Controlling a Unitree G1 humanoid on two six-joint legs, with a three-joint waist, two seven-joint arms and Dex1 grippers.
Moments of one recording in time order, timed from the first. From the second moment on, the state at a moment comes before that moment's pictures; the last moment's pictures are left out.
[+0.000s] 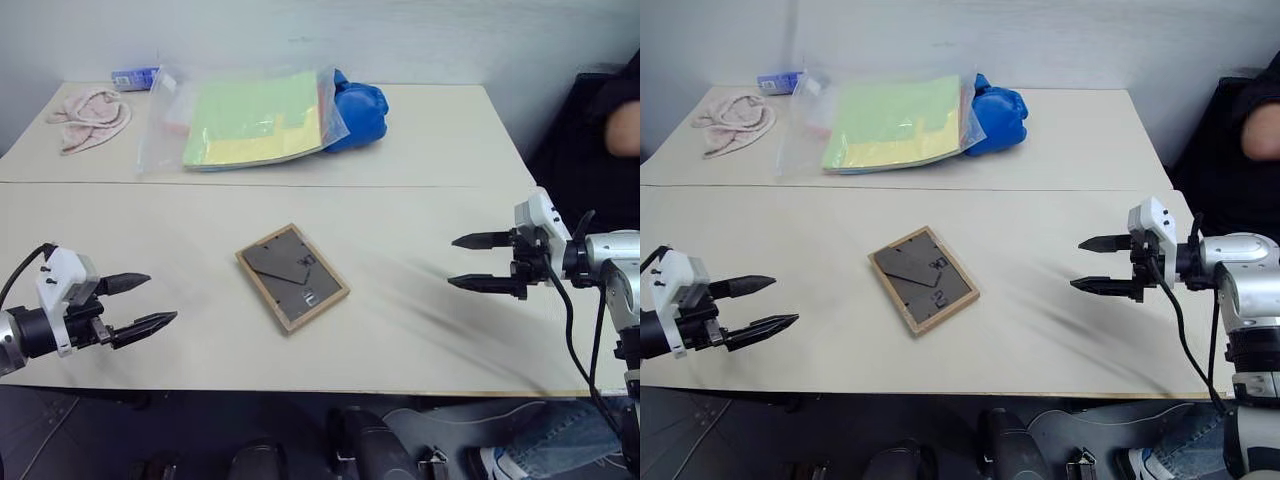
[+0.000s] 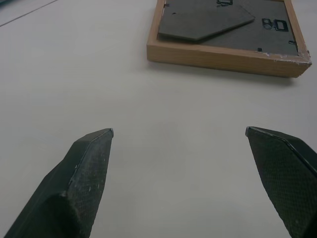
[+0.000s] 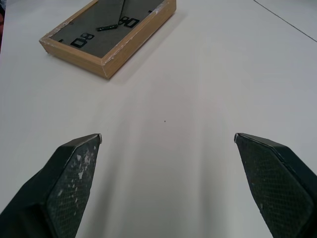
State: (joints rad) left arm 0.16 0.95 0.54 -0.21 -0.55 0.50 -1.02; right arm -0.58 -0.88 -0.05 0.33 0.39 0.33 1.44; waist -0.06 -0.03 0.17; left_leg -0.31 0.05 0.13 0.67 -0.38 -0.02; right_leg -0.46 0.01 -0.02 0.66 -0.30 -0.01
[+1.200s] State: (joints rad) left arm -0.61 0.73 -0.08 0.41 -0.17 0.19 -1.15; right arm -0.65 -0.47 0.27 0.29 0.13 0.21 1.16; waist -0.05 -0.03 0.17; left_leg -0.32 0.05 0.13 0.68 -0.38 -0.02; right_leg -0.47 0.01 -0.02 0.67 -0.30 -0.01
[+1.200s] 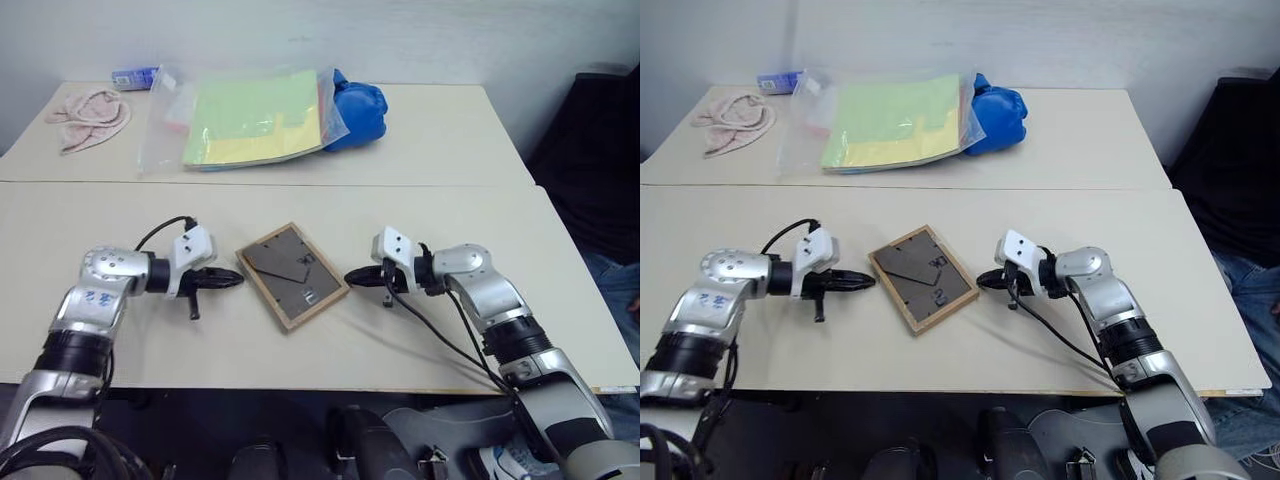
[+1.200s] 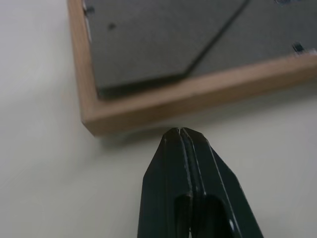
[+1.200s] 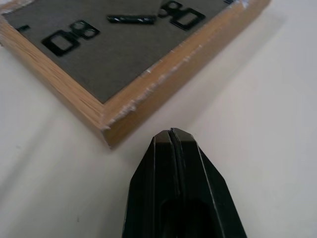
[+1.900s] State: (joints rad) left arm -0.62 0.78 -0.02 0.26 -0.51 1.37 -1.21; right arm -0.67 -0.53 0.34 0.31 -0.04 -0.06 1.13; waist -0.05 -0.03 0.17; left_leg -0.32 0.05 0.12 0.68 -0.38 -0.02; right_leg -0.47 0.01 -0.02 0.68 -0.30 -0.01
